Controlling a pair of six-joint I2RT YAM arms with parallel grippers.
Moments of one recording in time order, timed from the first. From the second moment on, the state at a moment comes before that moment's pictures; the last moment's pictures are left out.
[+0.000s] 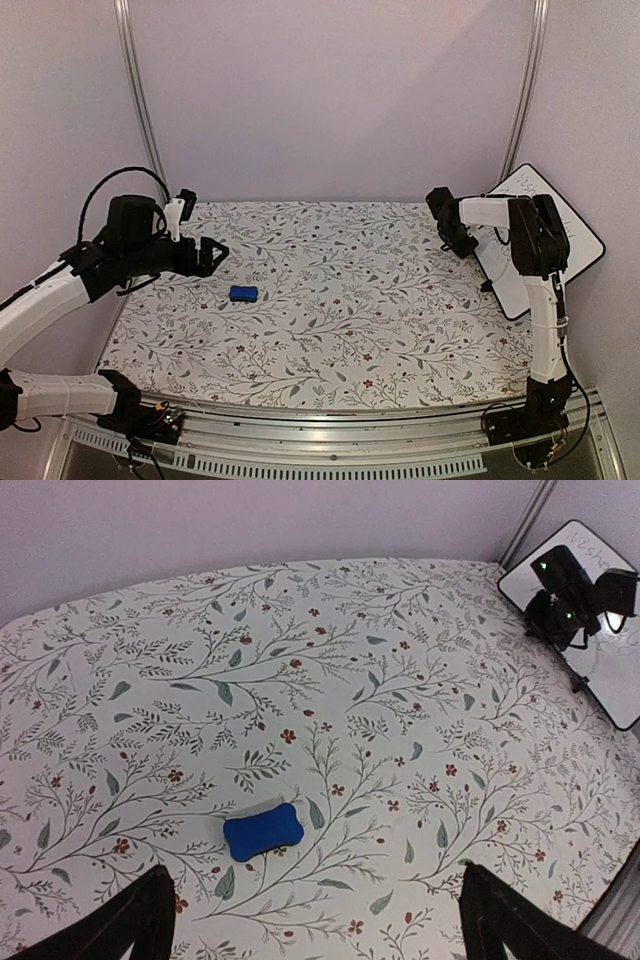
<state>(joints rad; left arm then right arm) -0.45 0.98 0.82 -0.38 0.07 -0.19 0.26 2.32 1.75 -0.64 0.69 1.25</state>
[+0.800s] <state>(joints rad) -0.43 0.98 0.82 -0.37 0.10 -0.20 0.25 2.32 1.75 -0.64 0.65 1.24</state>
